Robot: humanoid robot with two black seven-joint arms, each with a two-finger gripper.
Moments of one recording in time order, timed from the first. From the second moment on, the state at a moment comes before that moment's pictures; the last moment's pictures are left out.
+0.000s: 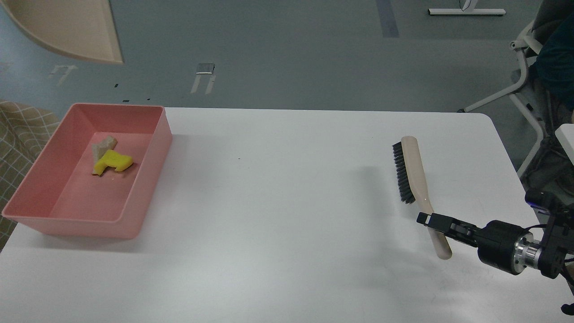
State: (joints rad) left arm -0.18 1.18 -1.49 -1.33 1.01 -0.11 -0.39; right arm 0.60 -1.03 0.18 1.63 -1.08 0.04 0.18
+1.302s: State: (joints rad) left arm -0.38 0.24 -0.80 -1.10 1.21 0.07 -0.23; right arm 0.59 -1.07 0.18 1.63 -1.08 0.05 0.19
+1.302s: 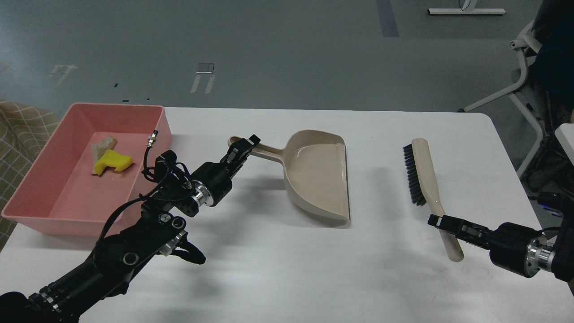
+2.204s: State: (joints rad) left arm -0.32 0.24 -0.80 -1.11 1.25 0.06 -0.23; right arm 0.58 -1.06 0.18 1.61 -1.07 0.05 0.19
